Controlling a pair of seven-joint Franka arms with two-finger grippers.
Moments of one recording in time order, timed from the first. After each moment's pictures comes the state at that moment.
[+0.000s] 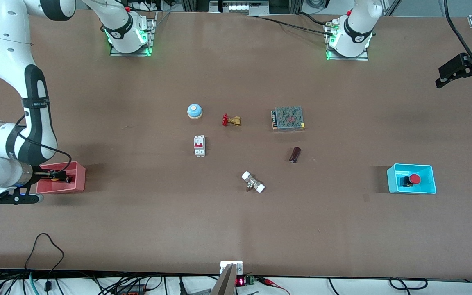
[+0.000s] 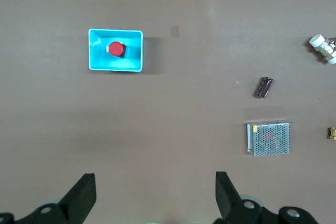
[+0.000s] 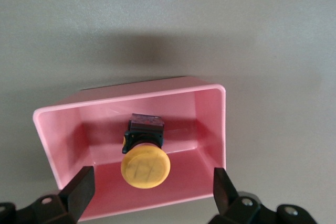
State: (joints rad) left arm -0.03 -0.05 0.05 -1.55 0.00 1.47 0.01; right arm 0.03 0.76 -0.26 -1.39 -0.01 2.00 -0.18
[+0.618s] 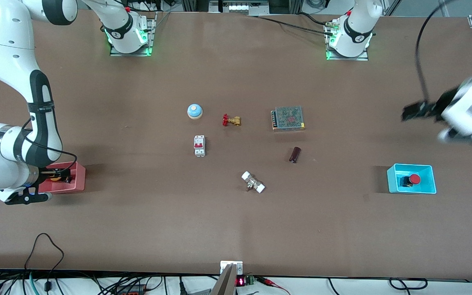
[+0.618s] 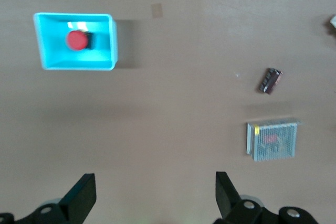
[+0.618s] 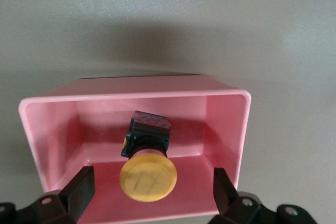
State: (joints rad) left arm -0.05 0.24 0.05 -1.52 -0.05 1.56 0.01; right arm 0.03 0.79 -0.25 -1.39 -0.01 2.01 -0.27
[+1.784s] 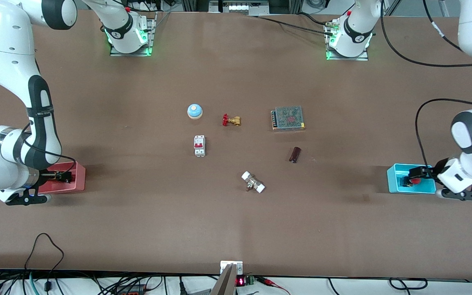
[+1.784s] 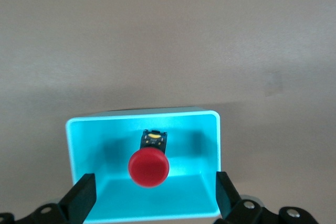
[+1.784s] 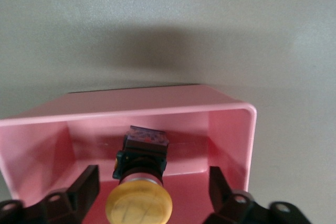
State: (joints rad) left arm 0.16 0.59 0.06 -1.64 -0.05 2.22 0.32; right arm 0.00 0.82 -0.25 -1.39 0.04 2.05 -0.28
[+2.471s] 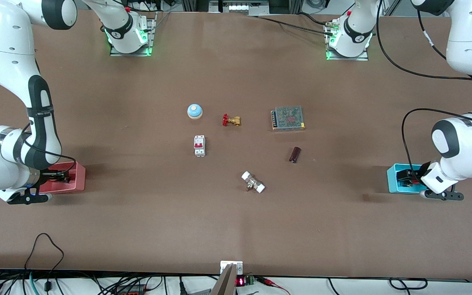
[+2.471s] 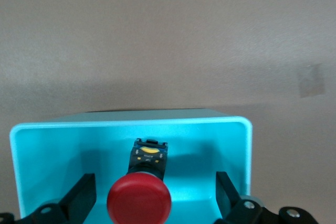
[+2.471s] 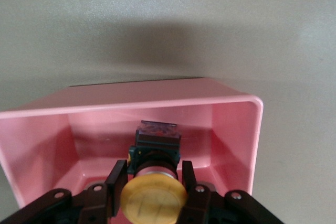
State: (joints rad) left arm 0.17 0.67 0.06 -1.68 -0.08 2.33 0.31; right arm 0.00 0.82 -0.25 -1.39 0.04 2.03 -0.28
